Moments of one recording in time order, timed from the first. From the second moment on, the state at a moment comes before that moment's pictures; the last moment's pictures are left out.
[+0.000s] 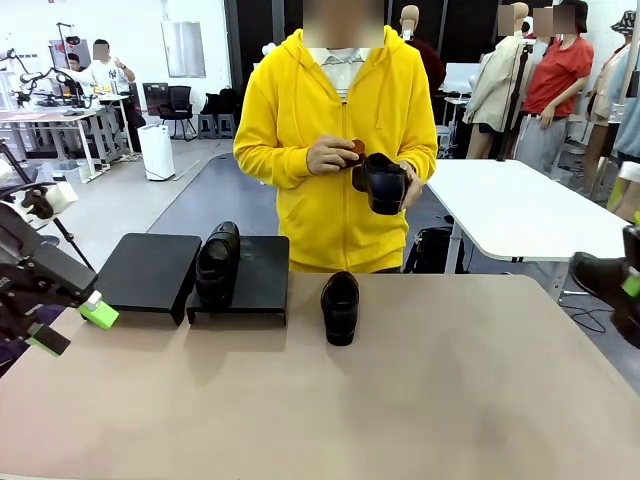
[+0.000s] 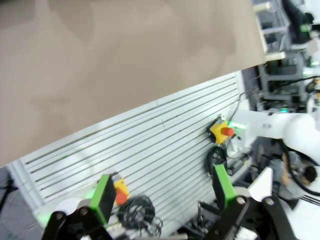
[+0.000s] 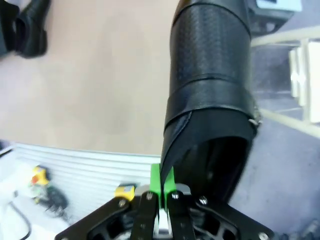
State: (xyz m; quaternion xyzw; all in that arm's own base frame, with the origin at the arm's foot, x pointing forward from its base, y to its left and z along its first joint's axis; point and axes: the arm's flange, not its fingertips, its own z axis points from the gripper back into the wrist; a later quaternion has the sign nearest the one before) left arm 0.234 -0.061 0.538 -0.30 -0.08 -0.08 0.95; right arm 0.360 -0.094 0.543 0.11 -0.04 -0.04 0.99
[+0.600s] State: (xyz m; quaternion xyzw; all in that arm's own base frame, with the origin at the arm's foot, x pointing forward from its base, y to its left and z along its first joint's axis) left arm 0.234 -0.061 0.539 -0.30 -0.08 -0.08 0.95; right arm 0.332 -0.087 0.530 0.12 -0.04 -0.04 0.99
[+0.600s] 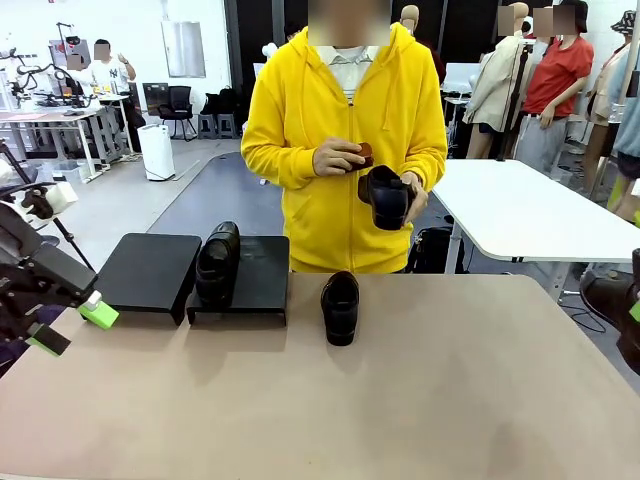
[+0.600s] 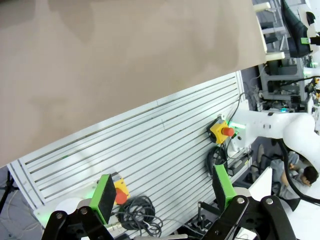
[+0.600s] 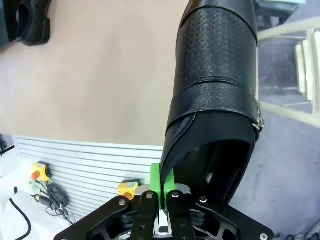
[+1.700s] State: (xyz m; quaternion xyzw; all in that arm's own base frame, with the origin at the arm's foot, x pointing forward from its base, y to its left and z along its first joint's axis) left arm 0.234 -0.061 0.539 -0.30 -0.08 -0.08 0.95; right arm 0.300 -0.081 0.555 0.00 -0.05 -0.17 0.98
